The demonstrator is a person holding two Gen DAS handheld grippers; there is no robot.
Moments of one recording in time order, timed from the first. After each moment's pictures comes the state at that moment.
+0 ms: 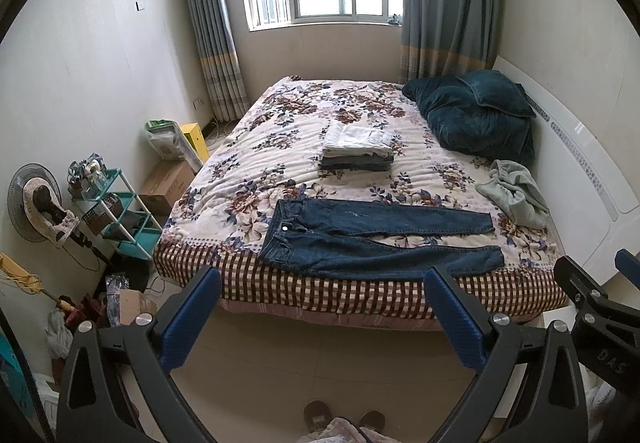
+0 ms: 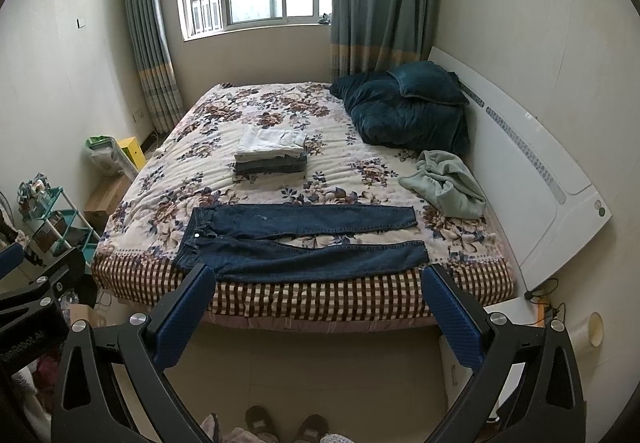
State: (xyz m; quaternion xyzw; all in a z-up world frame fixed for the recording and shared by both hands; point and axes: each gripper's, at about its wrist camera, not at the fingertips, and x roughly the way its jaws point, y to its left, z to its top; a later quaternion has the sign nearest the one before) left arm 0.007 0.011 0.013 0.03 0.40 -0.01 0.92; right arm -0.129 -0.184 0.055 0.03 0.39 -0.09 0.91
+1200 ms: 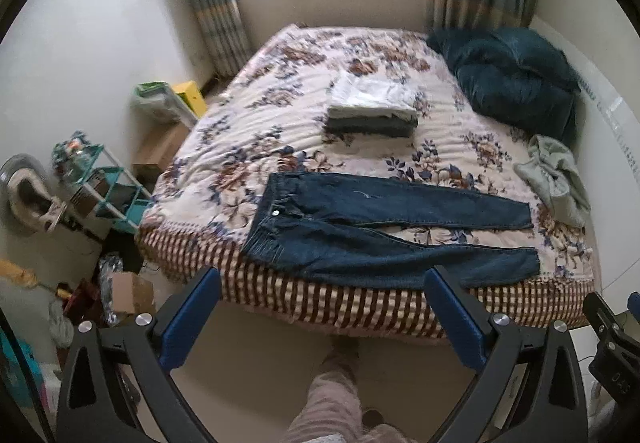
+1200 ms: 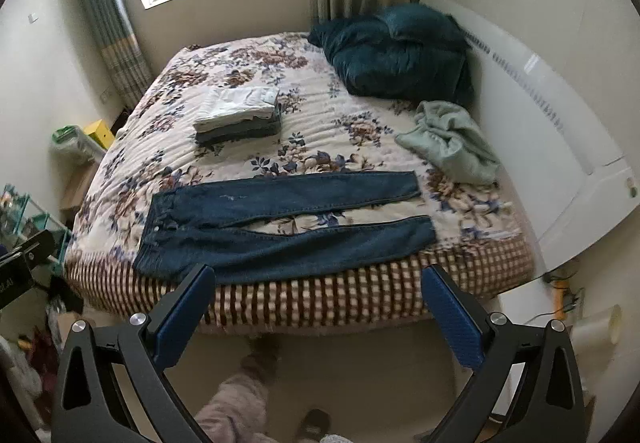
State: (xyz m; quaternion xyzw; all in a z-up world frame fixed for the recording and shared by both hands) left arm 0.210 -0.035 -0.113 0.05 0.49 0.02 0.87; right arm 0.069 -0.269 -0.093 0.07 0.48 -0.12 0.87
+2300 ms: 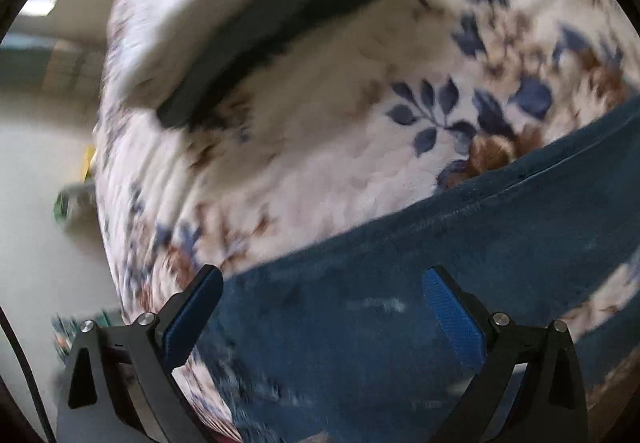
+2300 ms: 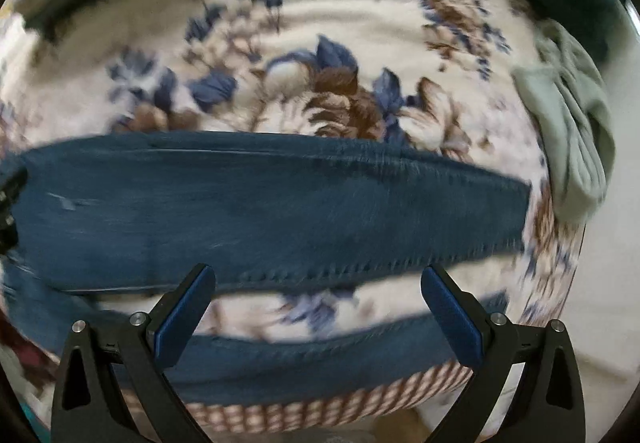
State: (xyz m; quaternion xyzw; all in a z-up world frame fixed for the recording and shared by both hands) left arm 0.639 -0.158 -0.534 0.35 0.64 -0.07 0.68; right arm 0.559 -0.383 -0.570 -0.03 0.76 -0.09 0.64
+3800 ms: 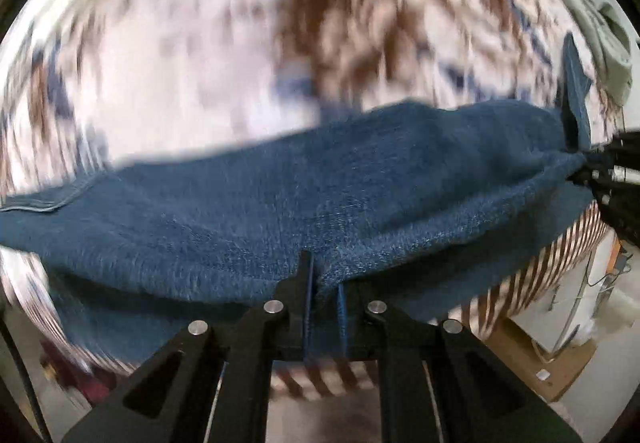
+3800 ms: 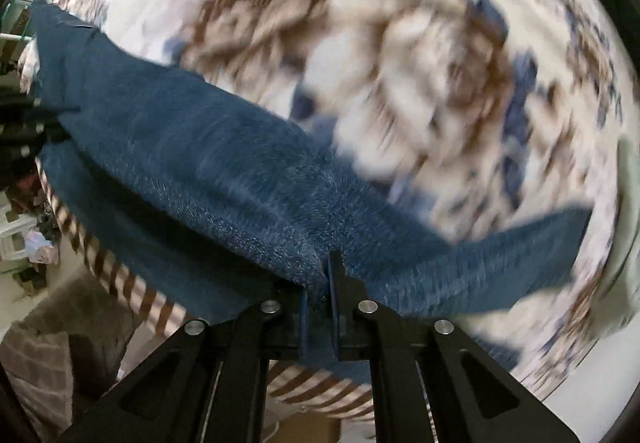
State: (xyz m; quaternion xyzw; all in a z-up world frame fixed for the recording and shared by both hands) left arm 0.534 -0.076 -0.491 0.09 0.77 -0.14 0.61; right arm 0.421 -0.377 -0.572 -0.11 0.77 0.15 0.61
